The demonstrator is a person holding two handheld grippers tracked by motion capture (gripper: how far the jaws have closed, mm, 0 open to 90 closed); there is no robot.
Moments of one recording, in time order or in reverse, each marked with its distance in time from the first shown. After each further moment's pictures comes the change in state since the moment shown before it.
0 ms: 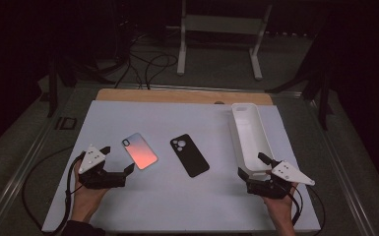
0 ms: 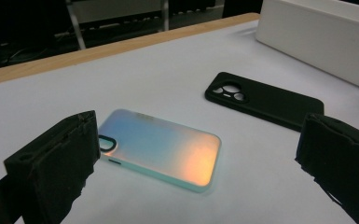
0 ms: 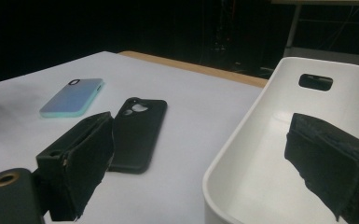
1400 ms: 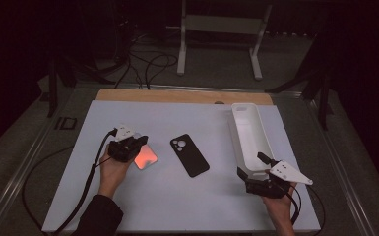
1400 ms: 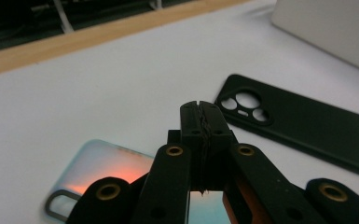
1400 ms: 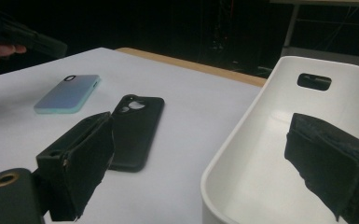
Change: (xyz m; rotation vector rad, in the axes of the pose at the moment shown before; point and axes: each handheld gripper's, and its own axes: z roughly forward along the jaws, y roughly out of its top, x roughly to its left) left arm 0.005 0.027 0.093 0.130 -0.033 0.003; right arm 0.000 -0.001 0.003 0.009 -0.010 -0.015
